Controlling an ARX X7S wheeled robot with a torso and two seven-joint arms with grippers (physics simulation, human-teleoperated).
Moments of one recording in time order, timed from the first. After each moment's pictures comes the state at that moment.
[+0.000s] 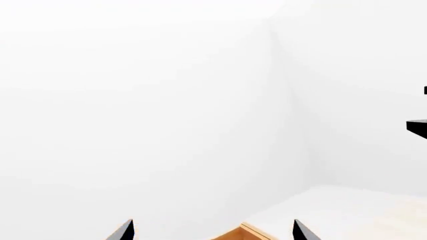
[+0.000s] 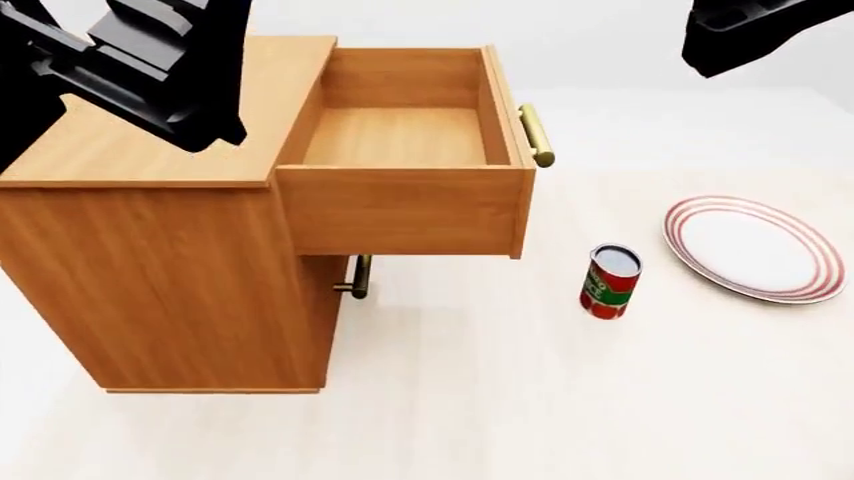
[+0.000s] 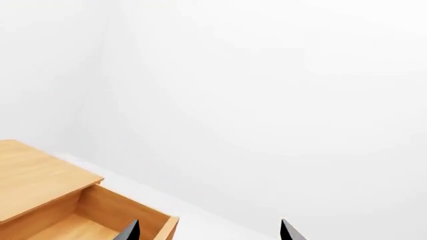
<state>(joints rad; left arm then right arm) -1.28 -0.64 -0.09 0.65 -1.47 -1.28 -0.46 1.61 0.74 -0.17 -0.44 1.65 1.42 0.78</state>
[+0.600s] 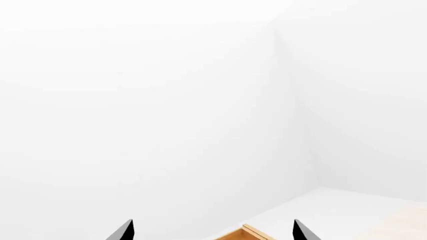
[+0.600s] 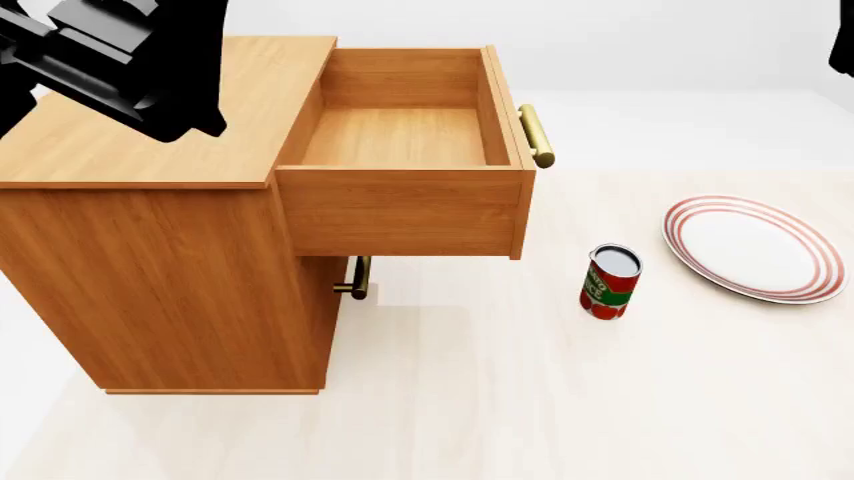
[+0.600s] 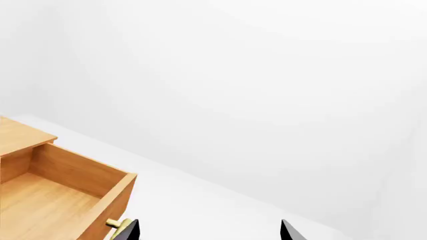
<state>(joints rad) -1.30 -0.67 -0.10 0.63 -1.56 -1.27 -0.52 1.74 0.94 -0.26 -0.31 1.68 1.50 0.69</state>
